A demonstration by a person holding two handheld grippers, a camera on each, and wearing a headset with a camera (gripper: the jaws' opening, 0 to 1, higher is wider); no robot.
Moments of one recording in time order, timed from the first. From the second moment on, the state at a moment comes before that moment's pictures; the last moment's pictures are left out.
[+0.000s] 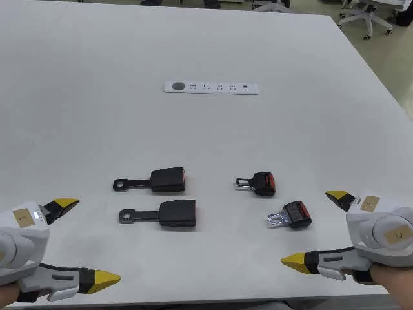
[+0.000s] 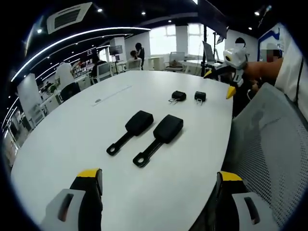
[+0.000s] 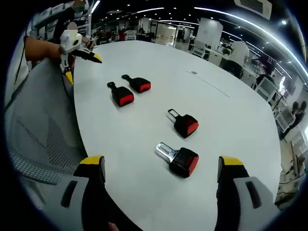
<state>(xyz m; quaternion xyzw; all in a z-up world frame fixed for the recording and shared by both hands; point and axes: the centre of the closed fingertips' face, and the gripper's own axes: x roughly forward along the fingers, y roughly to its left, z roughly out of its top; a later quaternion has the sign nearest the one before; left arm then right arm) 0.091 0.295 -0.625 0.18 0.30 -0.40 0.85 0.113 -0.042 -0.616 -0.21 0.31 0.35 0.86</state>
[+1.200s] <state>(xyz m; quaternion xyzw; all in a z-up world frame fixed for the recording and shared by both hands) 0.086 0.288 -0.622 0.18 0.30 -0.40 0.85 0.111 -0.030 -0.616 -0.20 0.31 0.36 0.86</state>
